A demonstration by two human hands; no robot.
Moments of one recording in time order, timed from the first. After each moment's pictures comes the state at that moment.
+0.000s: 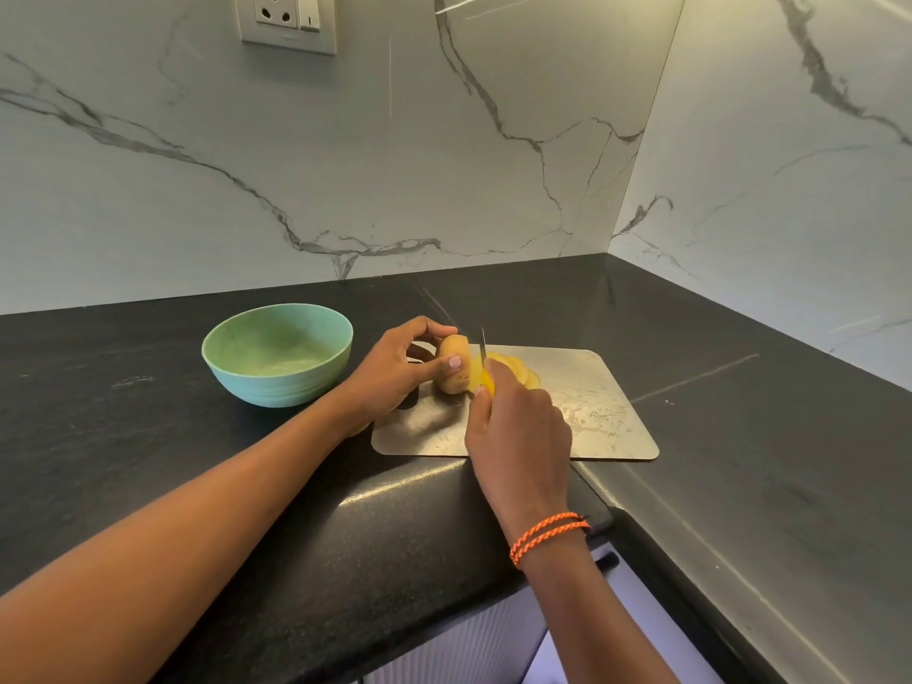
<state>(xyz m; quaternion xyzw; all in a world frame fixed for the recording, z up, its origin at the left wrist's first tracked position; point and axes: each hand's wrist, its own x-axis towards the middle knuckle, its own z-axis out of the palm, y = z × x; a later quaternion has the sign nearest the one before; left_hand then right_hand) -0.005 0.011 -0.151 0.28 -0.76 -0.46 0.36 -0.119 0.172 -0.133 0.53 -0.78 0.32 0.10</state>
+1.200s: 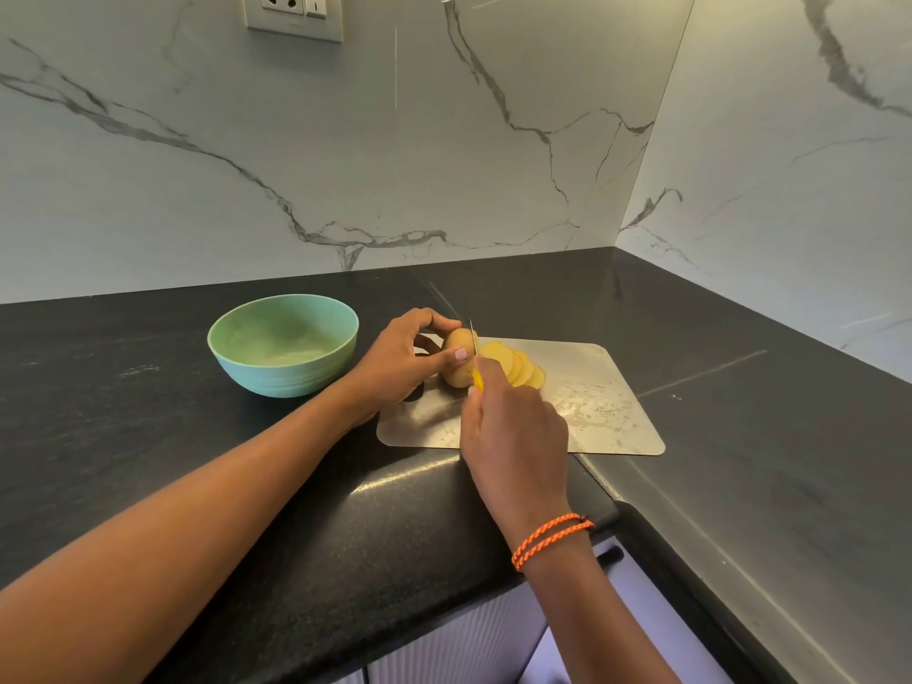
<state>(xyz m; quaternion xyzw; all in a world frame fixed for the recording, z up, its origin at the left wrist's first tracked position) -0.007 0.009 -0.151 0.30 -0.77 -0.42 0.37 -0.108 0.176 -0.135 0.58 -0.75 0.30 0.12</state>
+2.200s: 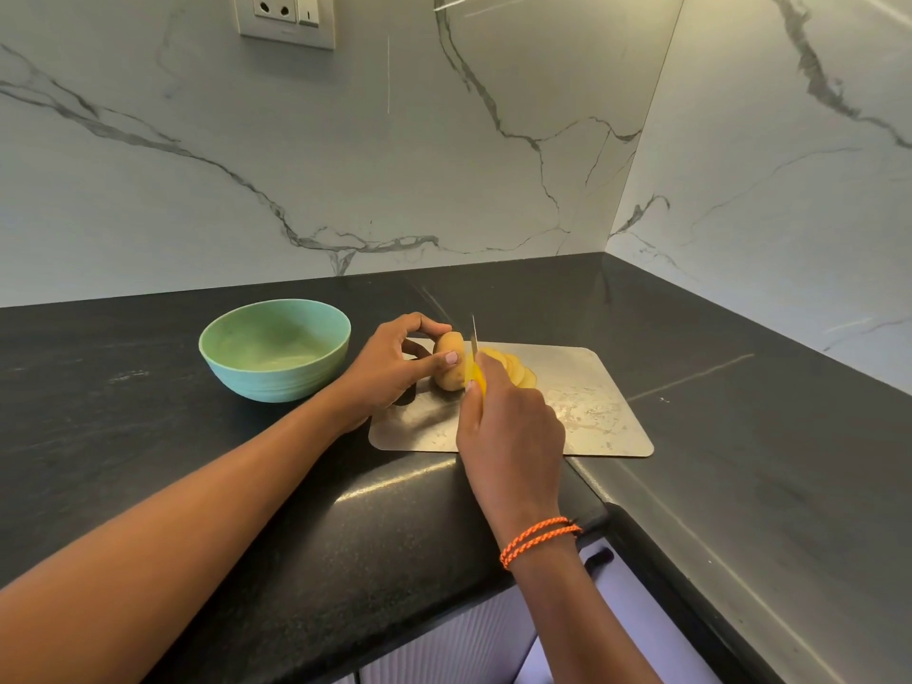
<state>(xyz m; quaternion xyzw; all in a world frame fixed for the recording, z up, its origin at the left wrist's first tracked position) -0.006 0.007 -0.154 0.29 -0.76 -0.44 0.38 -0.111 0.176 -0.136 0.54 -0.76 0.35 0.14</state>
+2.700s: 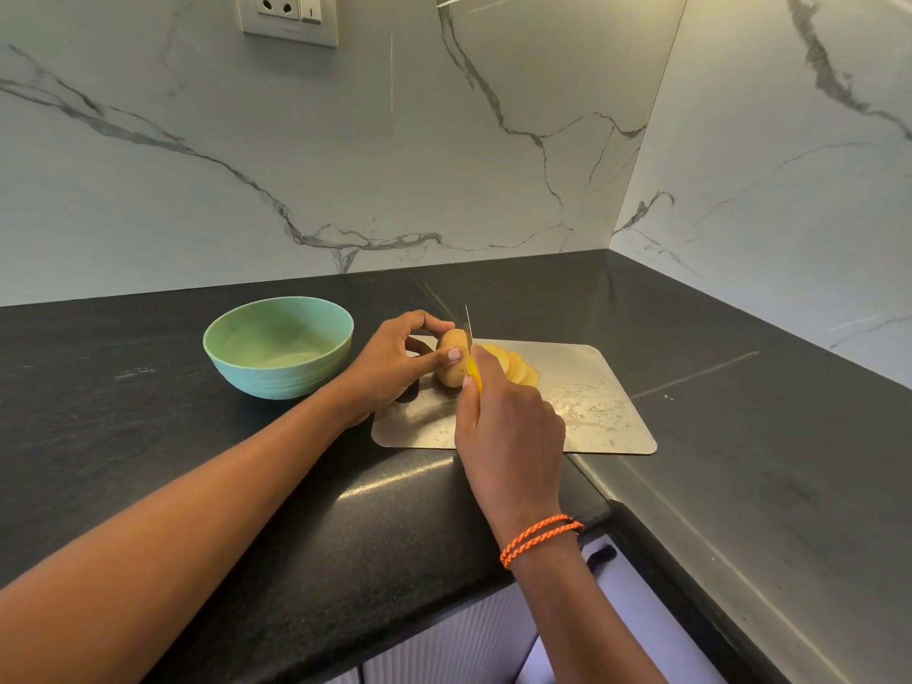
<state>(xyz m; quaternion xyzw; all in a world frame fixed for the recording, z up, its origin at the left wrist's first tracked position) -0.006 0.004 -0.153 0.30 -0.77 -0.44 0.36 -0.107 0.175 -0.137 0.55 -0.74 0.35 0.17</state>
